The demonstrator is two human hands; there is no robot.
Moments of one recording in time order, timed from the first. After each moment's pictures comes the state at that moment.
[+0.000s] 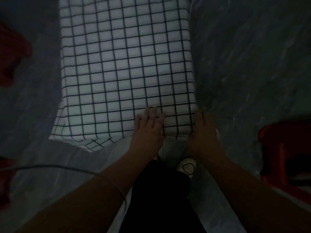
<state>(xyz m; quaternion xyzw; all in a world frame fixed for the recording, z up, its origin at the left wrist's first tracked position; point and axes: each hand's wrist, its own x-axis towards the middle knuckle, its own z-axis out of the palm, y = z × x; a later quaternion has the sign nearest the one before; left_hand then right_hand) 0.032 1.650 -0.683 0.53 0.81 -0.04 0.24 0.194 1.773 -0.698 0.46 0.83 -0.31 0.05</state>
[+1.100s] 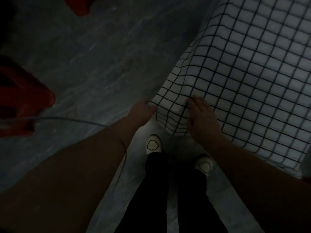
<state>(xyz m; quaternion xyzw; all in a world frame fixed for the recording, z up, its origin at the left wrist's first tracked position) -0.253 1.365 -0.711 0.00 0.87 0.28 0.41 -0.116 1.554 -0.685 0.16 0.94 -0.21 0.19</state>
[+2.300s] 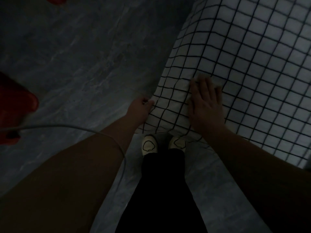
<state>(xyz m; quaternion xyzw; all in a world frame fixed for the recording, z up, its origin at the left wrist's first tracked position) -0.277 1.392 -0.773 -0.02 0.86 0.31 0.41 -0.157 1.591 -0.723 0.18 0.97 -0.13 0.12</state>
